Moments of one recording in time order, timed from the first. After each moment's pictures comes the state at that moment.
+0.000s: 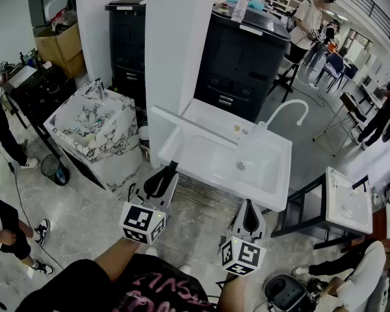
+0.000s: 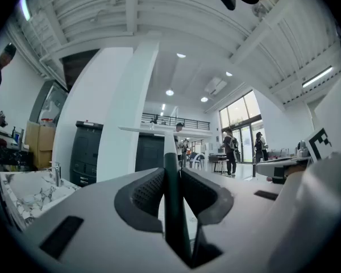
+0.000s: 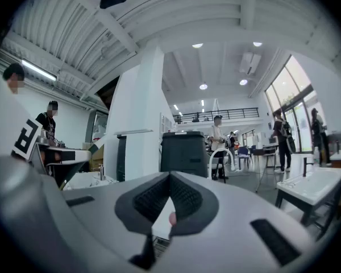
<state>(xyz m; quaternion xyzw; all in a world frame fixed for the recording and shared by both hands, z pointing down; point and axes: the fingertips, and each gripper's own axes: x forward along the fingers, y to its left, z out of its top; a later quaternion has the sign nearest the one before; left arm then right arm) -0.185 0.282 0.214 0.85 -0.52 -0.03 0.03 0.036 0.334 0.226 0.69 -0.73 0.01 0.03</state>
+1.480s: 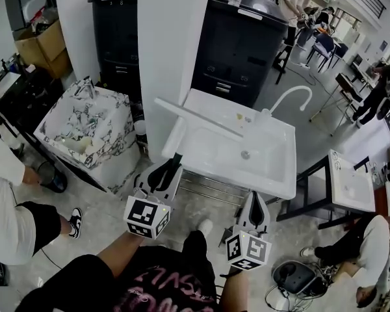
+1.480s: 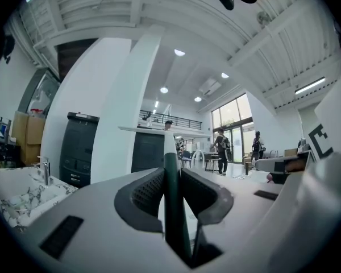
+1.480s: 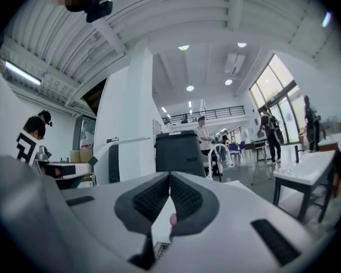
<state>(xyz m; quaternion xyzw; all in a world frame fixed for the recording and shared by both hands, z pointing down) -0.225 0.231 0.240 0.88 -0.47 -0.03 0.04 -0.012 0.307 0.239 0.73 -0.69 0.03 -0.02</state>
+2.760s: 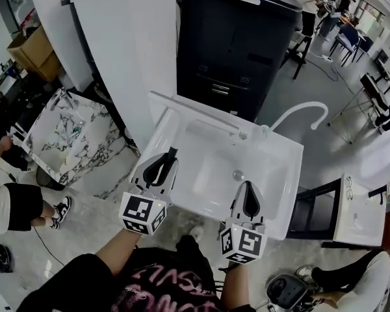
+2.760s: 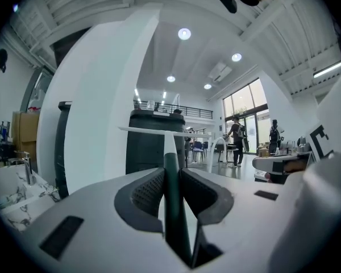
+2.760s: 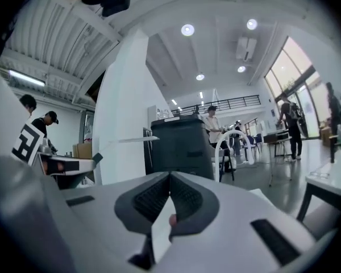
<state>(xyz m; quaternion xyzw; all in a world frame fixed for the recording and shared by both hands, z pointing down) -0.096 0.038 0.272 0.85 -0.53 0.02 0.05 0.108 0.085 0.276 0.67 -0.74 0.05 0.01</state>
